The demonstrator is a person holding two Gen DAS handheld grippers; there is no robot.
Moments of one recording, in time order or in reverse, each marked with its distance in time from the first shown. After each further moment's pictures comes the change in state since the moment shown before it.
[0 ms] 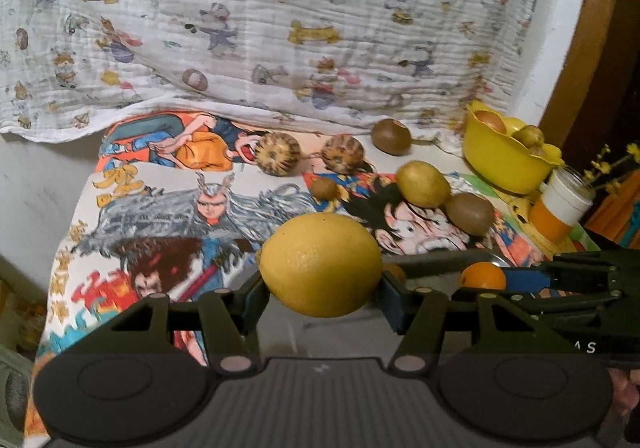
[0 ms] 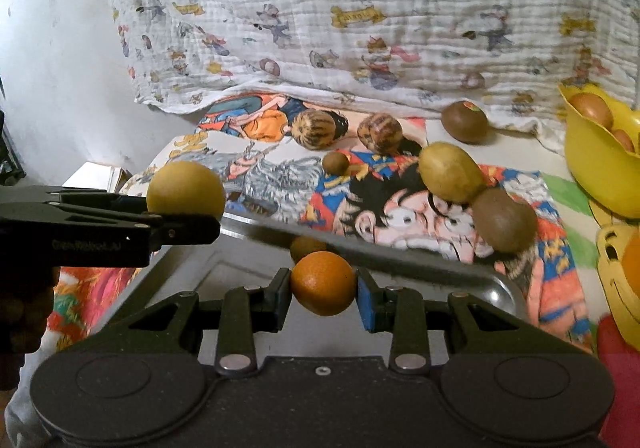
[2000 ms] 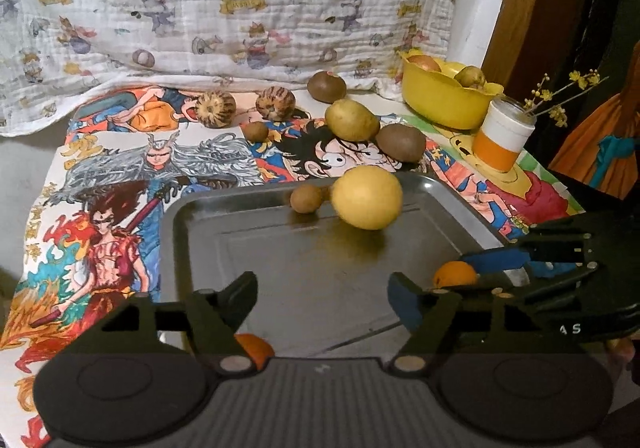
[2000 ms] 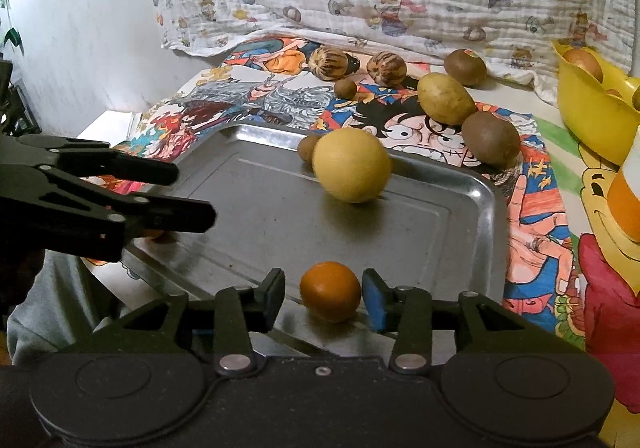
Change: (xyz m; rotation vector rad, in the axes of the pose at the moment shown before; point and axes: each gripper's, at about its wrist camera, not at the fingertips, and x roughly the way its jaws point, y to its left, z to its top) left arm -0.033 -0.048 -0.050 0.107 0.065 -0.054; right arm -0.039 -0.012 -0.056 -0.069 0.107 0.045
